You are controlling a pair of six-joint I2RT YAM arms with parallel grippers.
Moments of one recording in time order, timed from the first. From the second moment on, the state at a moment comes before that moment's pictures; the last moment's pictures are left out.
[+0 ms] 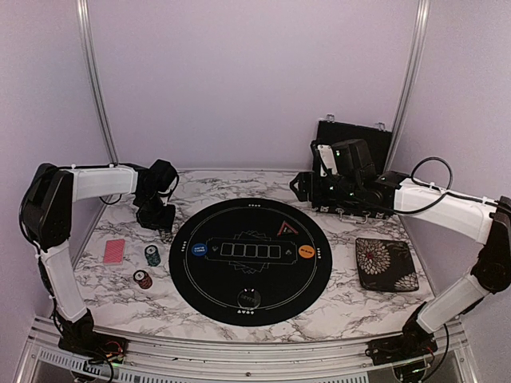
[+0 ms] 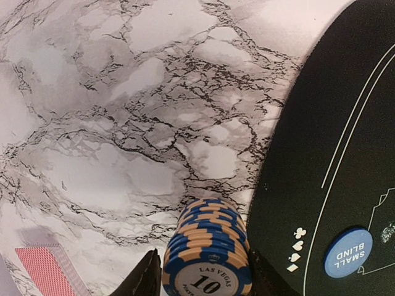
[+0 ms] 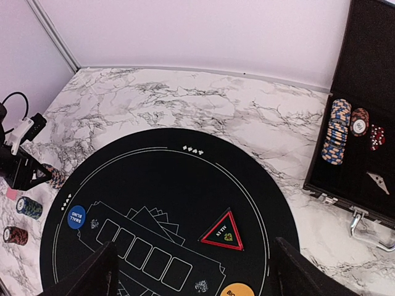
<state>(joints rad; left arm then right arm) -0.40 1.88 1.35 -0.79 -0.16 -0.32 0.65 1.46 1.16 -0.22 0.09 0.32</state>
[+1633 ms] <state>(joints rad) -0.41 1.88 1.40 -0.85 -0.15 -0.28 0.66 1.46 1.16 -0.22 0.11 0.34</state>
